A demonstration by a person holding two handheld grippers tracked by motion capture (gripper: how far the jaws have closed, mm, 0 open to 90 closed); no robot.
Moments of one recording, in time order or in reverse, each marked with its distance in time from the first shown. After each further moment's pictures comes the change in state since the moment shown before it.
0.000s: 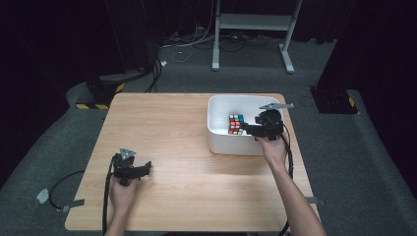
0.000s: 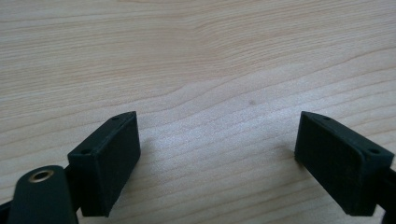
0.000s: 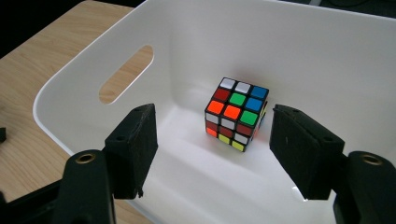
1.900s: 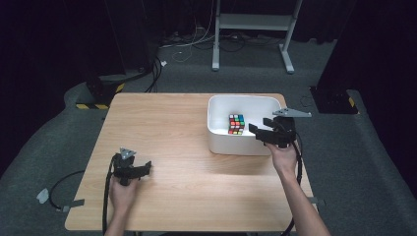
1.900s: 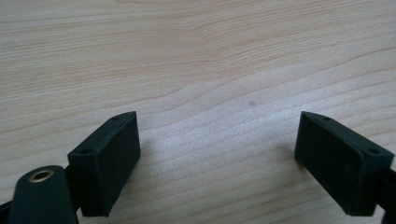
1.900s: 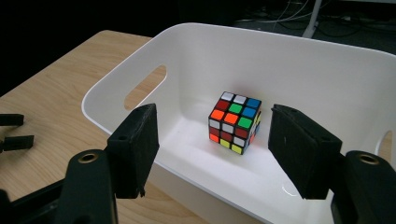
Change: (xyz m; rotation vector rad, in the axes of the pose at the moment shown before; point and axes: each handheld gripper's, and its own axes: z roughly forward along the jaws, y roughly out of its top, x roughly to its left) left arm 0.000 0.000 0.001 -0.002 -0.002 -0.001; right arm 0.003 -0.014 -0.045 -0.122 0.014 -0.003
